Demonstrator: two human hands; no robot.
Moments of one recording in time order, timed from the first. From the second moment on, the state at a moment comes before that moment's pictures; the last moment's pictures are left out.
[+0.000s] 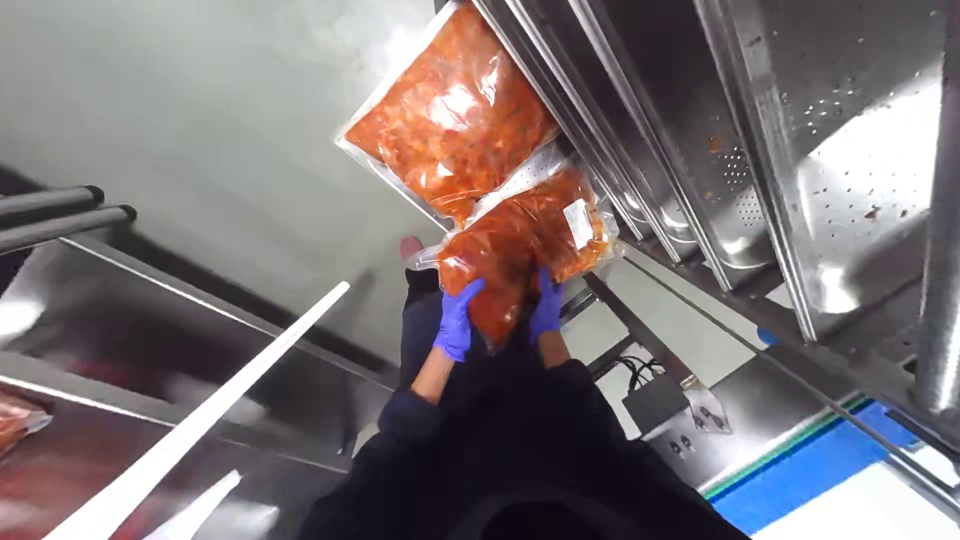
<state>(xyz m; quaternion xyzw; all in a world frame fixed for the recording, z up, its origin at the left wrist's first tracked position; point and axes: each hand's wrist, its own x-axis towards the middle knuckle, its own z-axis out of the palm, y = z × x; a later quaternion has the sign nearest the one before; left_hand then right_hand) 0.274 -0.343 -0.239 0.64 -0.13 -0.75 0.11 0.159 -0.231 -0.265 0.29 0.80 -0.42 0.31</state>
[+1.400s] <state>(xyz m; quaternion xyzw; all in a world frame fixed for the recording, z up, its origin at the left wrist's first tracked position) 0.127 -0.415 -0.385 0.65 -0.19 -0.69 0.27 -0.027 -0.339 -0.288 -0.24 0.96 -0.14 0.02</state>
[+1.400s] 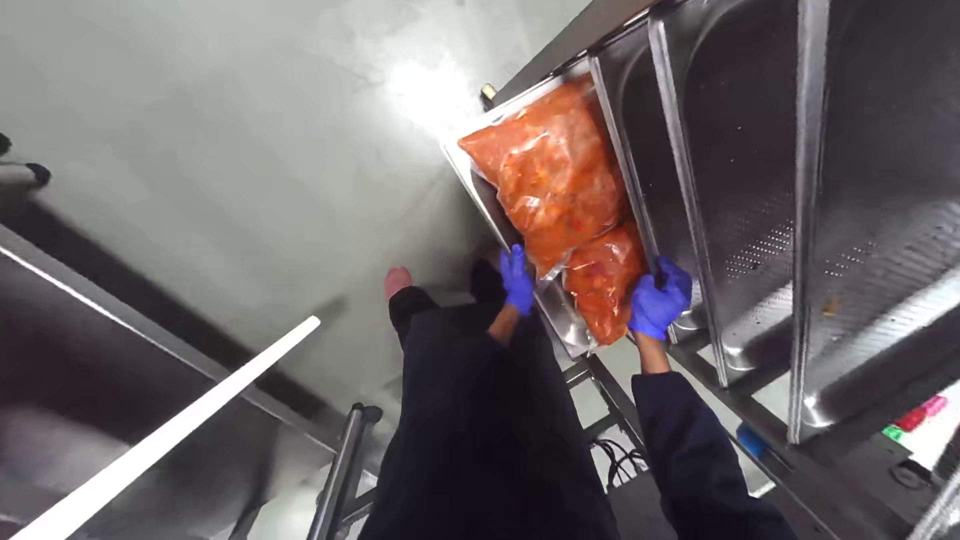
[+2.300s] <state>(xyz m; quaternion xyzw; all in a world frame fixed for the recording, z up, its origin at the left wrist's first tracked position) 0.215 -0.418 -0.398 0.62 -0.47 -0.63 0.10 0.118 -0.316 -0.302 -0.25 0.95 -0.20 0.01</state>
